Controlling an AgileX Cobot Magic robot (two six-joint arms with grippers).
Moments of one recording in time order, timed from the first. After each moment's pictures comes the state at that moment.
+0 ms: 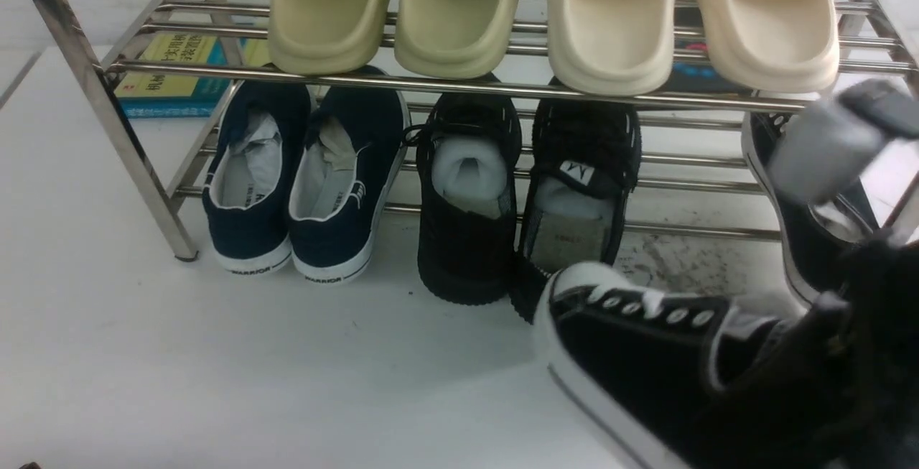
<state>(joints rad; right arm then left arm) 0.76 1.13 -1.12 0.49 1.14 -0.02 0.03 -0.01 0.01 0.13 0.44 -0.47</state>
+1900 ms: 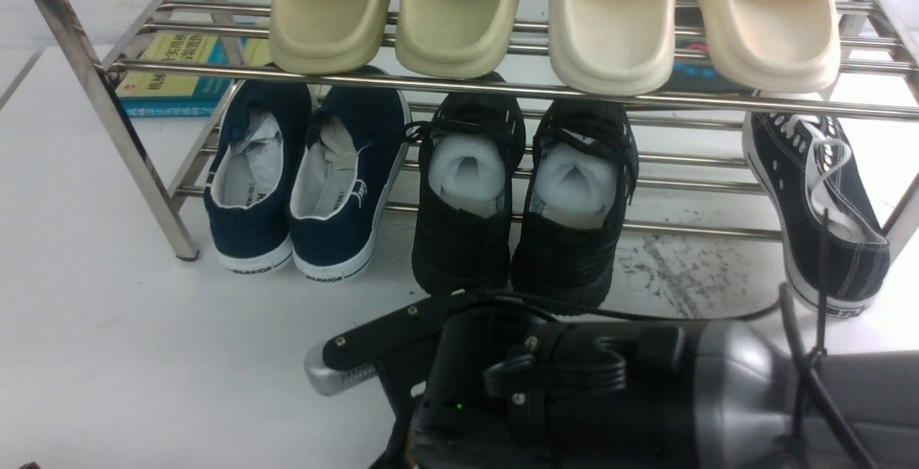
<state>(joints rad) 1.16 1.86 -1.31 -0.14 0.75 0.85 0.03 -0.01 0.01 0.14 0.44 -0.47</state>
